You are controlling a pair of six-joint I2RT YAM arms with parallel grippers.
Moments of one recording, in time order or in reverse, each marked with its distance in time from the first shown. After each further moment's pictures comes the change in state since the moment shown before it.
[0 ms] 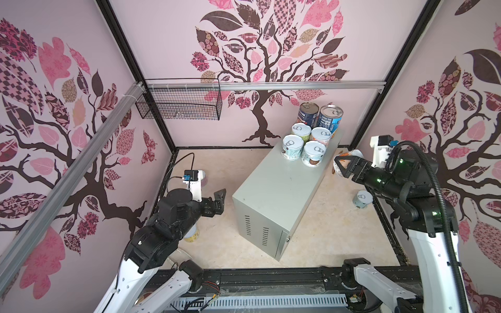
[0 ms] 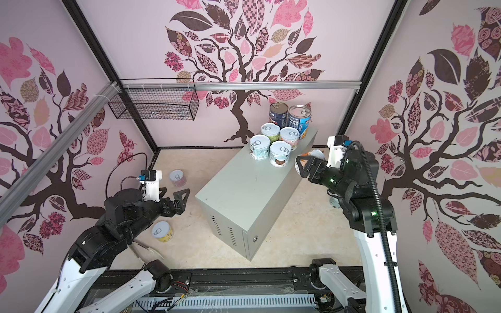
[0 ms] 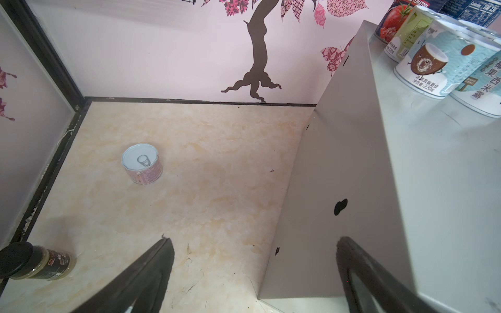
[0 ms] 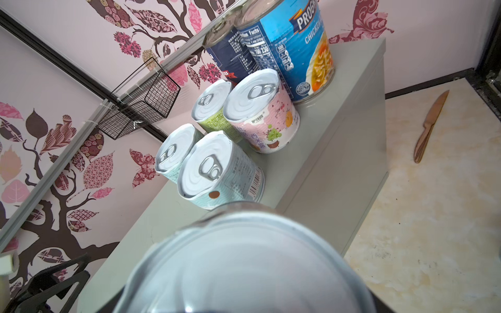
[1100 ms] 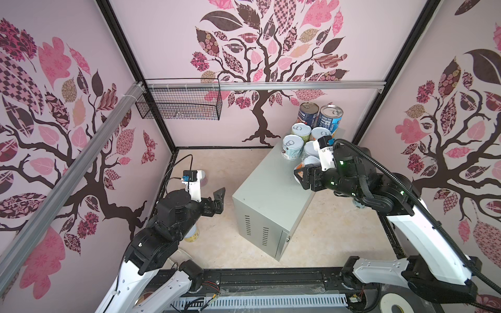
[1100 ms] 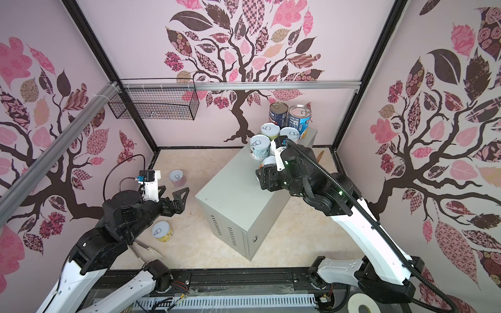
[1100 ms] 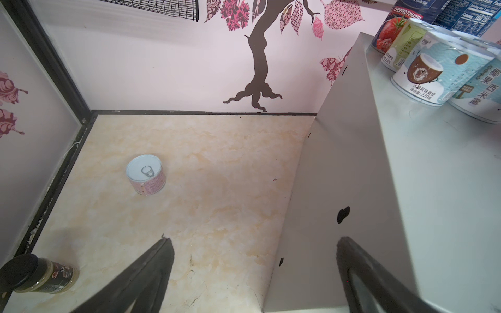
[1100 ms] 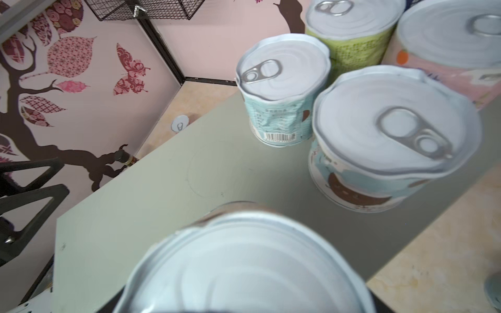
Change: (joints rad) left arm 0.000 -0.027 -0.033 0.052 -0.021 0.029; right arm 0.713 0.247 0.222 -0.188 0.558 -0.067
